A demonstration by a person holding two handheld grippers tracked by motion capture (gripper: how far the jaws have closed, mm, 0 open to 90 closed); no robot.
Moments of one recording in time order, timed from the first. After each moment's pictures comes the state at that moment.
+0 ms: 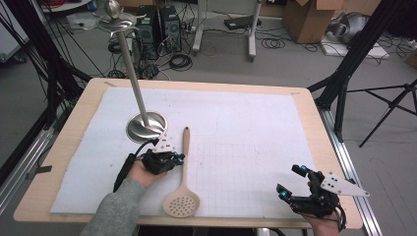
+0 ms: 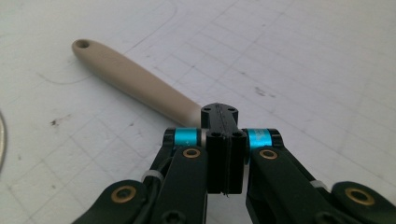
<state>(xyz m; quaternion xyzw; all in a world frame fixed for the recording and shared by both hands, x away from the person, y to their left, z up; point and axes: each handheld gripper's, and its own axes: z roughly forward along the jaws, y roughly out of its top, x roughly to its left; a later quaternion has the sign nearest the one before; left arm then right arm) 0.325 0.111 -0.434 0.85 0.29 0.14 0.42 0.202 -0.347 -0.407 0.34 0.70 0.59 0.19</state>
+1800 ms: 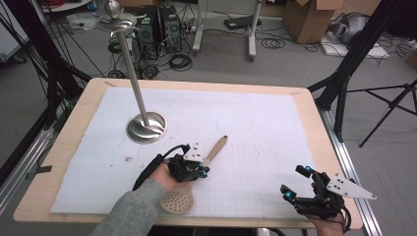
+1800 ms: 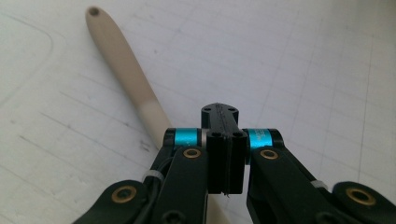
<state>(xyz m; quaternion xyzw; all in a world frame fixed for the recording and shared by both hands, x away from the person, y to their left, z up) 0.296 0.040 -0.417 0.90 0.19 0.07 0.38 0.198 -0.353 -0.404 0.34 0.70 0.60 0.20</state>
